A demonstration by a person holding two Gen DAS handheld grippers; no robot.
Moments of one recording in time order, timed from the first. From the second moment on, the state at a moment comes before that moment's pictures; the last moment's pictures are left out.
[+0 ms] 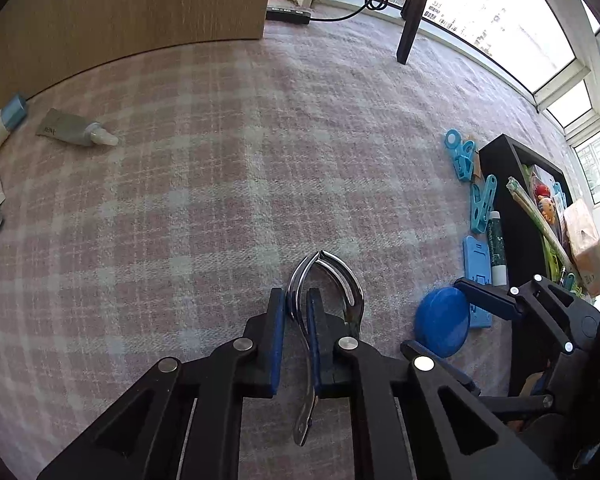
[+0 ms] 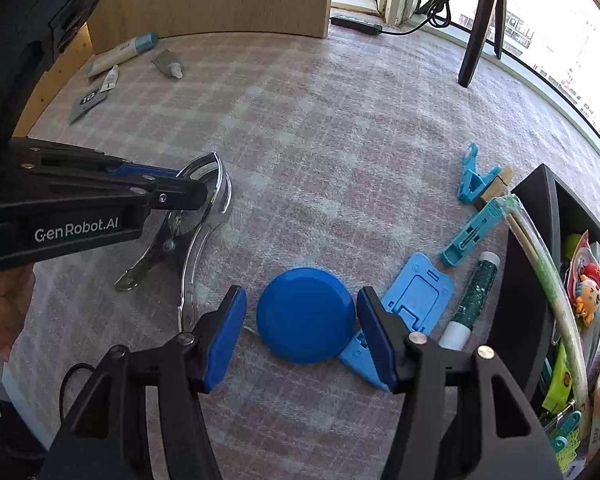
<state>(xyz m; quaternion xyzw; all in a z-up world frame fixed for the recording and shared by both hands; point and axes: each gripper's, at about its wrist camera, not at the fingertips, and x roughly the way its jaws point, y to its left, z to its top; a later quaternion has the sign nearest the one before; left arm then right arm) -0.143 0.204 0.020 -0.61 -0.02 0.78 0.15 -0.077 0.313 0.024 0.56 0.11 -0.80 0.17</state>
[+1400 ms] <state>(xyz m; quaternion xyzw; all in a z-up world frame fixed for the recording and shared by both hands) -0.036 0.389 0.125 -0.56 0.03 0.74 0.37 0.033 0.526 0.129 0.47 -0.12 -0.87 -0.09</state>
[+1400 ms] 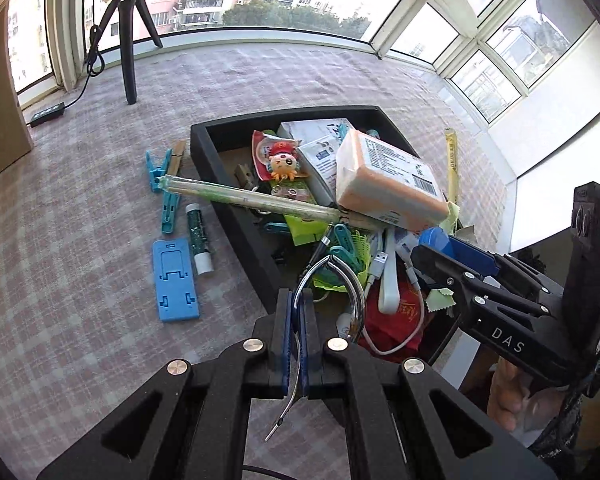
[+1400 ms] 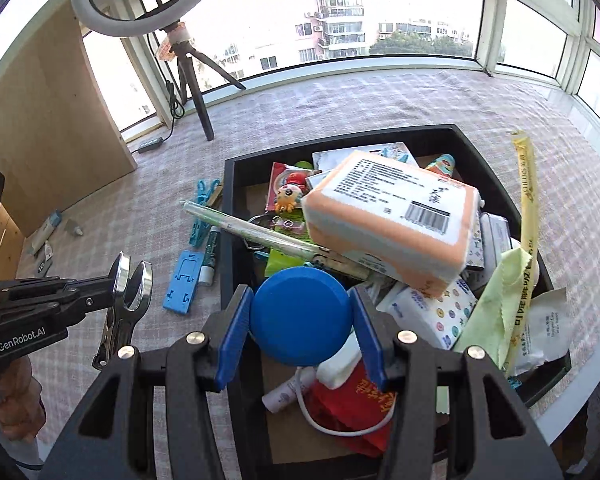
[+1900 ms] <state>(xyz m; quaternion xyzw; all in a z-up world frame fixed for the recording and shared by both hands) -0.001 0.473 0.126 -0.54 0.09 0.73 0.40 0.073 0.598 0.128 0.47 -0.13 -0.86 -0.19</state>
